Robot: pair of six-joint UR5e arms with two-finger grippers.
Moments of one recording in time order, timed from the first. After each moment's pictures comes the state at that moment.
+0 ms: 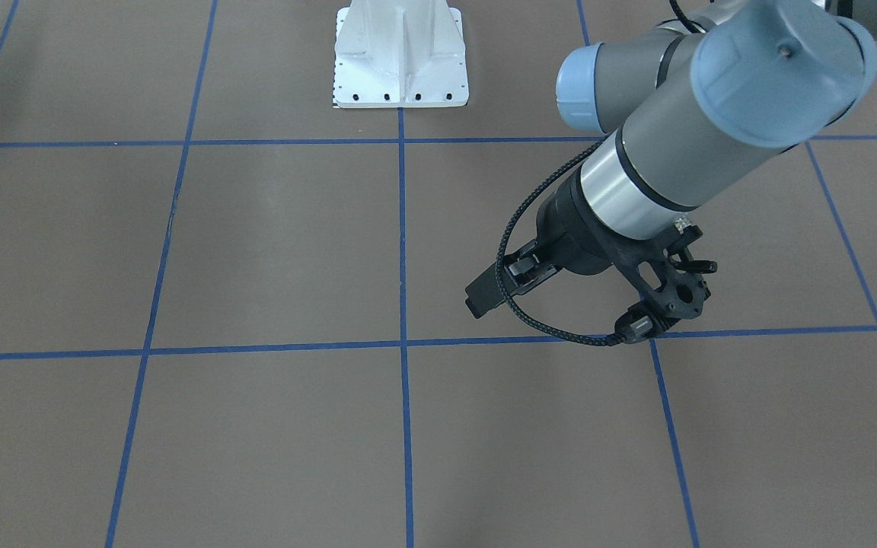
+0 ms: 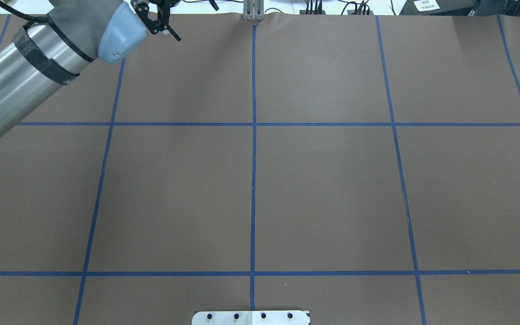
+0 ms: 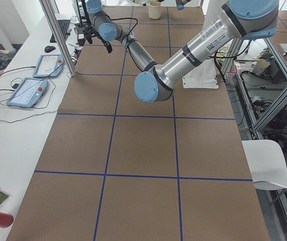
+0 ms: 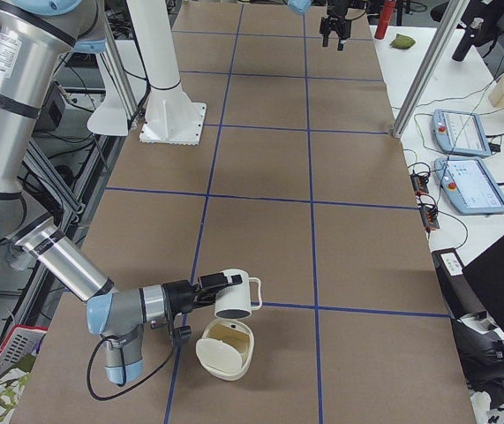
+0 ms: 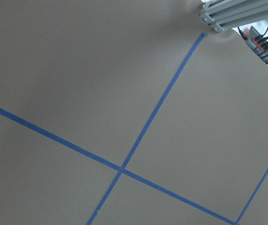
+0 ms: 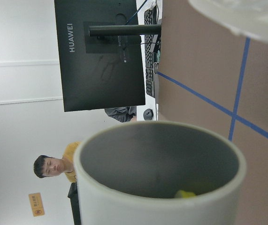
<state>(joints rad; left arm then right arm) -1.02 -2.52 -1.42 -1.68 -2.43 -1.55 1.31 -1.94 1.05 0.98 1.73 2.42</state>
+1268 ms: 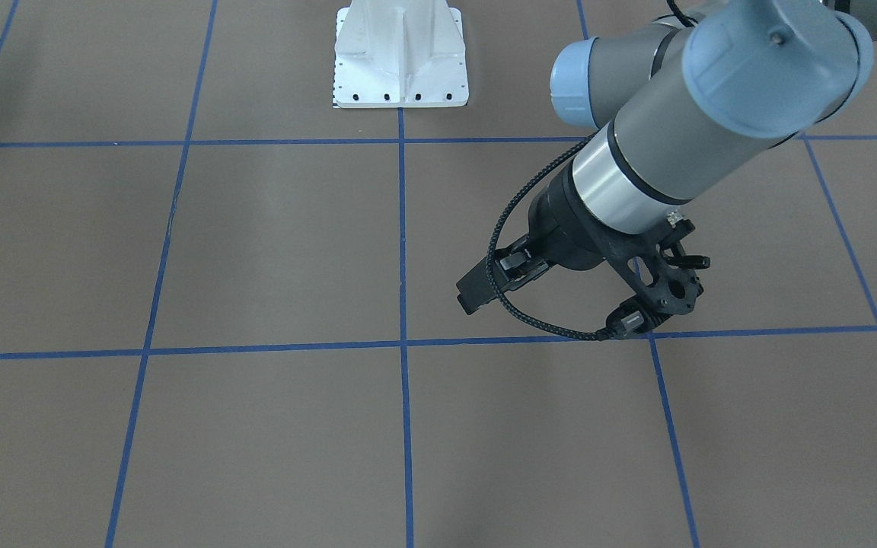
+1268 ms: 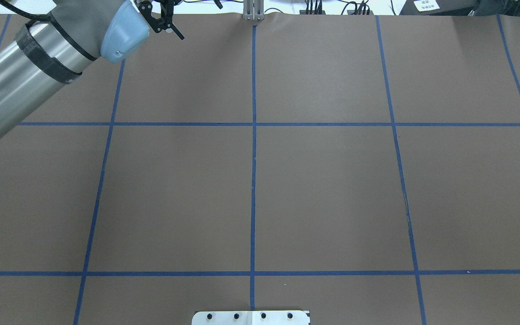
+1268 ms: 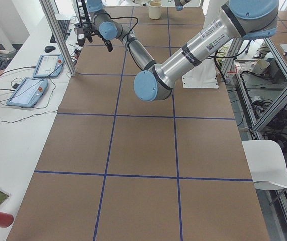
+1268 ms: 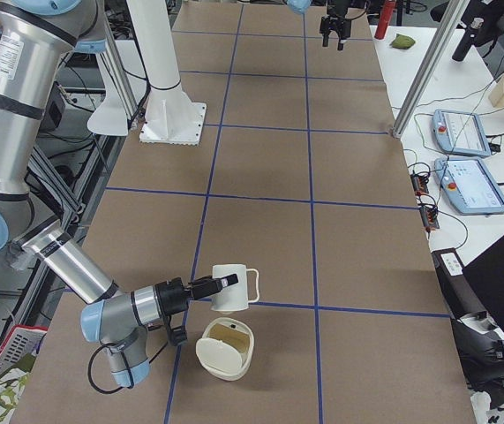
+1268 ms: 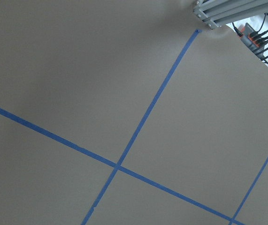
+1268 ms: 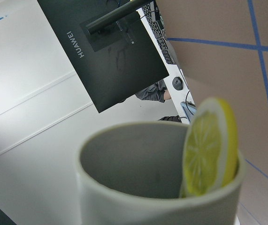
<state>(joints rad) -1.02 -2.53 -1.42 -1.68 -2.43 -1.55 1.31 -1.91 0.99 1.16 1.63 2.84</state>
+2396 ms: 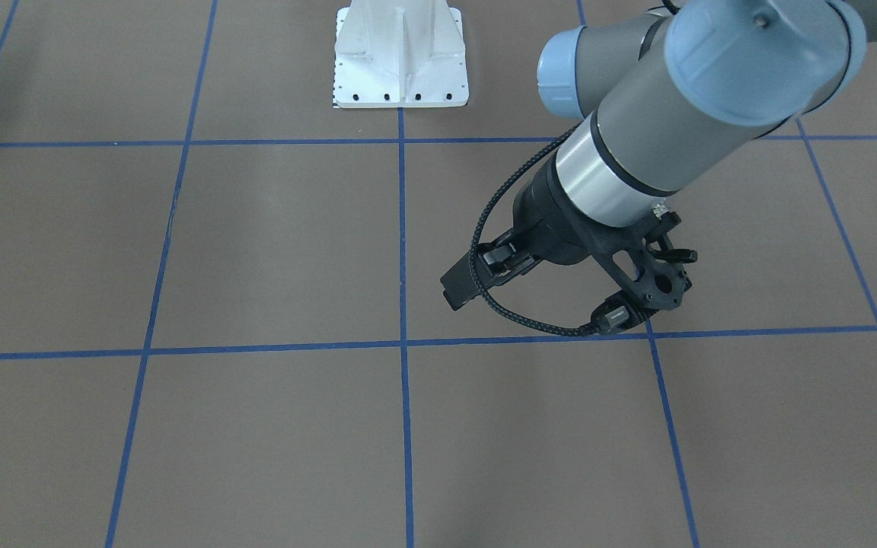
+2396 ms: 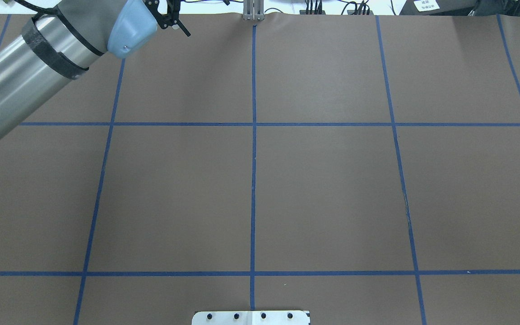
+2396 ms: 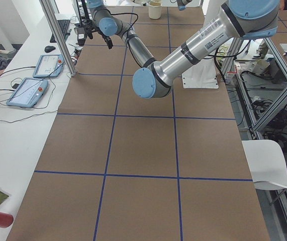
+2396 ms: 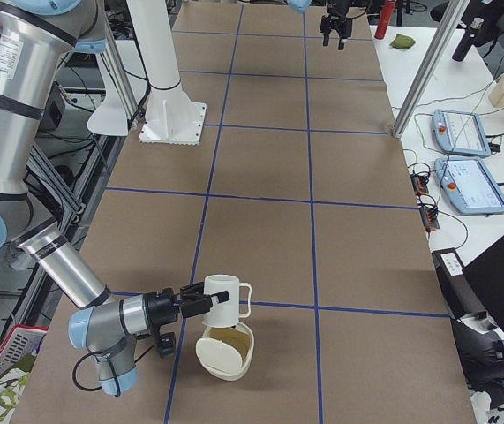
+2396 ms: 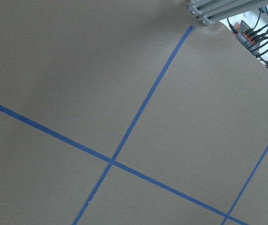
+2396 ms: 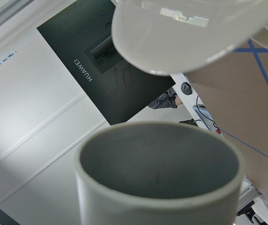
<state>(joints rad) -1.02 -2.56 -1.41 -1.65 -2.43 -1.55 1.31 -1.91 0.93 1.20 1.57 2.97</state>
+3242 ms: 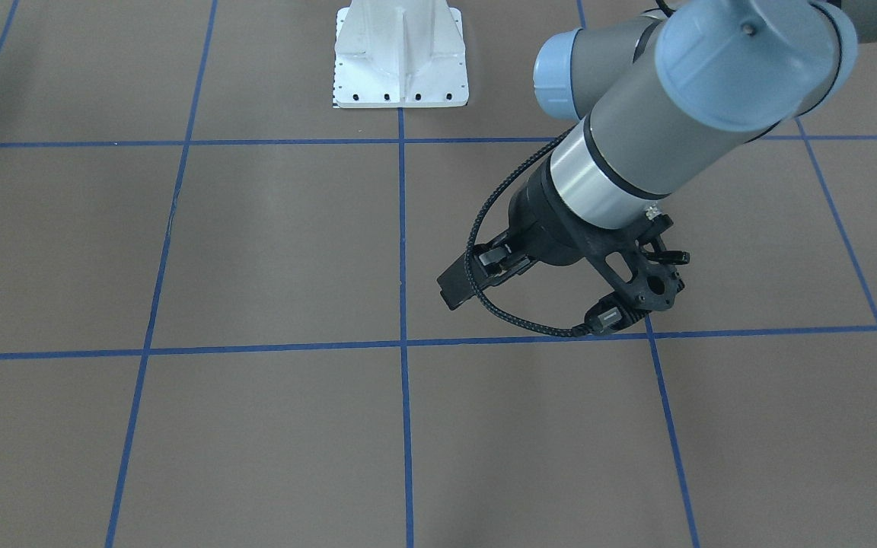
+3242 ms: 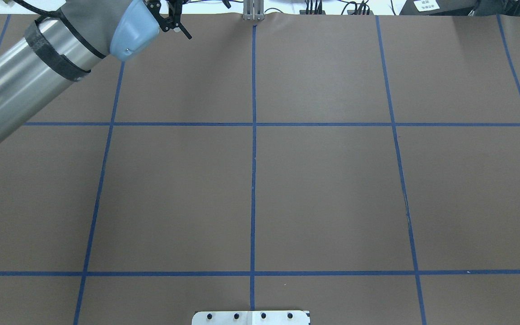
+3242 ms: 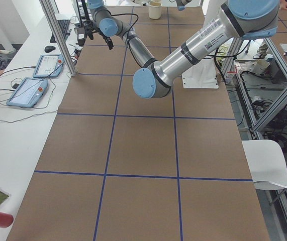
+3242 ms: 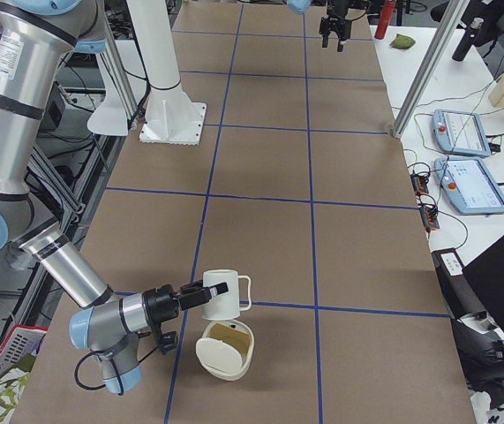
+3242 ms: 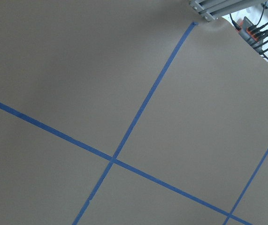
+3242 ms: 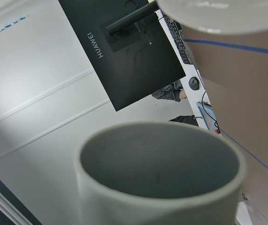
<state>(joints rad) -1.01 -2.56 -1.41 -1.65 -2.43 -1.55 1.31 -1.91 0.94 1.24 1.59 2.73</state>
